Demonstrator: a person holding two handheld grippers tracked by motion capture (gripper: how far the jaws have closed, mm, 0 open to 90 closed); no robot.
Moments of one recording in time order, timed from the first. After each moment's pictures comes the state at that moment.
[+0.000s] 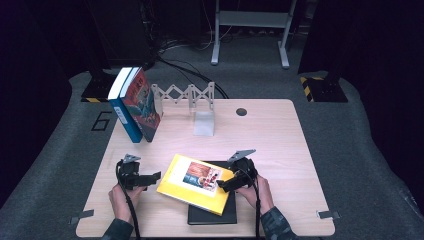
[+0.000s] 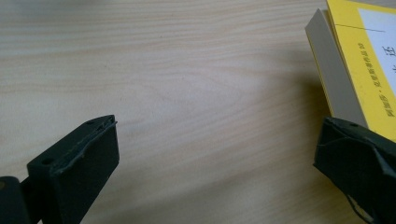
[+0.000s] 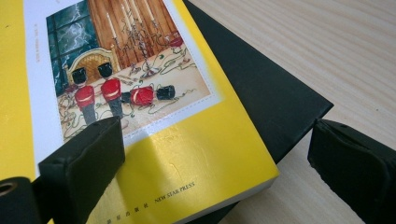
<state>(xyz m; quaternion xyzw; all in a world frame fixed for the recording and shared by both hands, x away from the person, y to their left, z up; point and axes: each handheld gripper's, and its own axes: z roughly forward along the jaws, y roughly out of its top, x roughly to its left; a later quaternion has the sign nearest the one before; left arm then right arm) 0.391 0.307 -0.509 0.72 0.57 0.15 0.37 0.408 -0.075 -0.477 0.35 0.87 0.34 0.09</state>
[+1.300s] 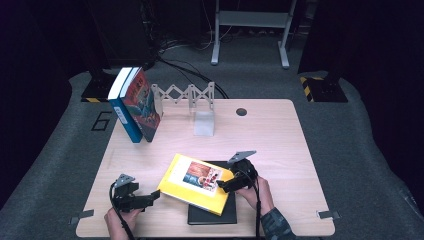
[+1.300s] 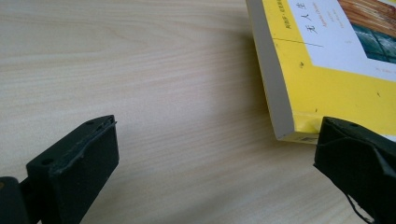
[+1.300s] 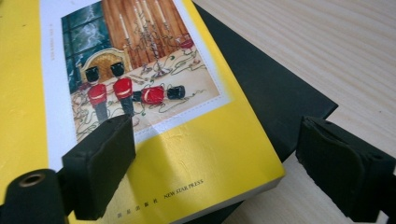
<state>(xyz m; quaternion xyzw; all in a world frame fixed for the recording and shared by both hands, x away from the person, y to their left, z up) 0.333 0.306 -0.515 0.71 0.55 0.13 0.42 0.403 -0.076 -0.475 0.34 0.87 0.35 0.08</state>
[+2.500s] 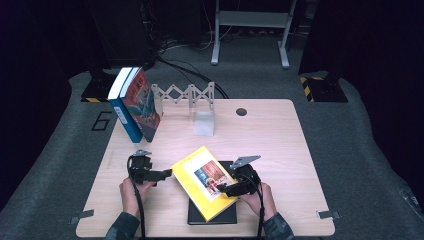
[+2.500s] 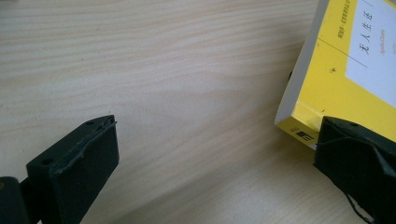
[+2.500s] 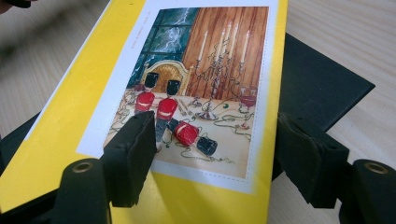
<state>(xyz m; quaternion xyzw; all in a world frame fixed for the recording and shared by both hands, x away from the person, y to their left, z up) 0.420 0.278 -0.505 0.74 0.53 0.09 0.39 0.384 -0.082 -0.473 0.34 0.86 0.37 0.05</state>
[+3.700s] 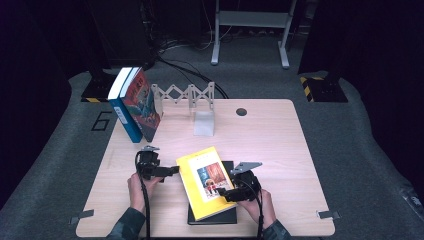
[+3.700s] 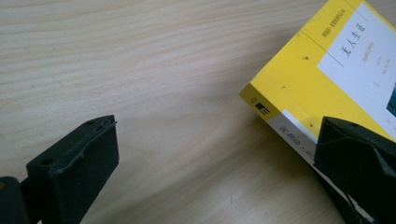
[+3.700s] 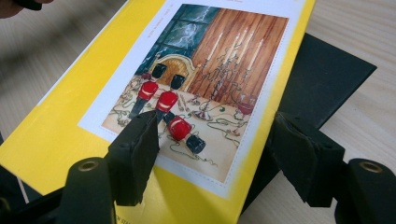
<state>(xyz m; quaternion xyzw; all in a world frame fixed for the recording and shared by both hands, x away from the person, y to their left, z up) 0.434 0.259 -0.501 0.75 0.53 0.07 0.40 0.364 -0.079 -0.474 0.36 0.85 0.38 0.07</state>
